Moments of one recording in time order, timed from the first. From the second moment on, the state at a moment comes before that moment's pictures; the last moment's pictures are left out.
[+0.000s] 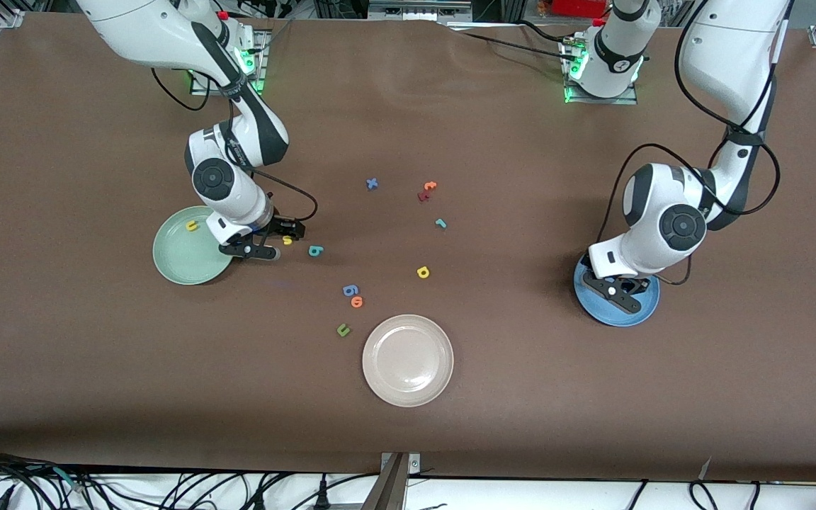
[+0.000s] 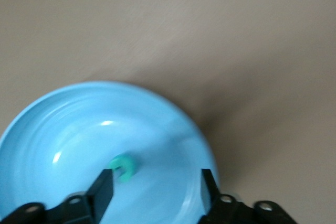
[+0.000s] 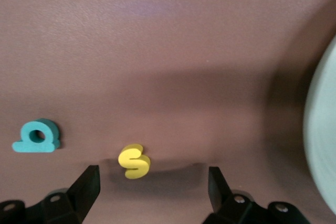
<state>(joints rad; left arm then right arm) -0.21 0.48 0.04 -1.97 -0.05 2.40 0.43 0.27 0.44 0.13 -2.20 -0.01 2.59 0.51</state>
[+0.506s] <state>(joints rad) -0.45 0.49 -0.09 -1.84 -0.05 2.39 -0.14 0.30 0.47 0.13 -2.20 -0.02 2.65 0.49</state>
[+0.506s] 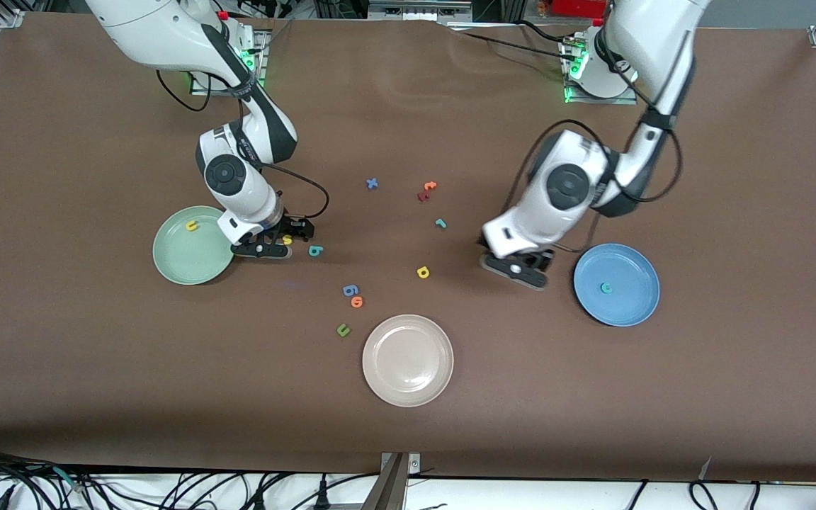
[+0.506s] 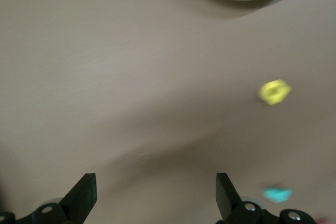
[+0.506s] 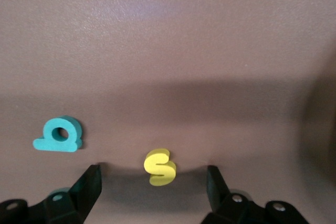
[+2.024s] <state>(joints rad) -0.64 0.91 -0.08 -1.34 -0.05 2.24 -0.52 0.30 0.39 0.04 -2.18 -0.02 2.52 0.39</state>
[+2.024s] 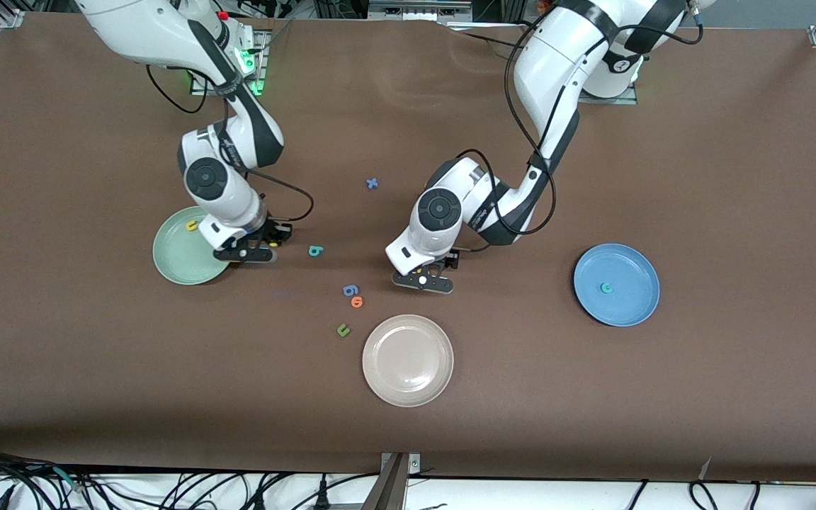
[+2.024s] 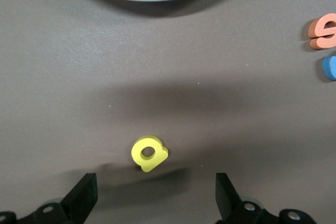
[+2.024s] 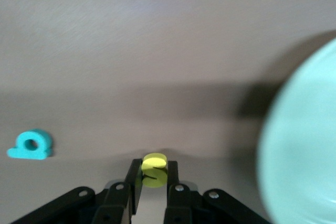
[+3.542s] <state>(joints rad) -0.66 0.96 -0.06 -1.27 -0.05 2.23 -0.53 0.28 0.35 -0.11 -2.12 -0.02 2.24 0.33</state>
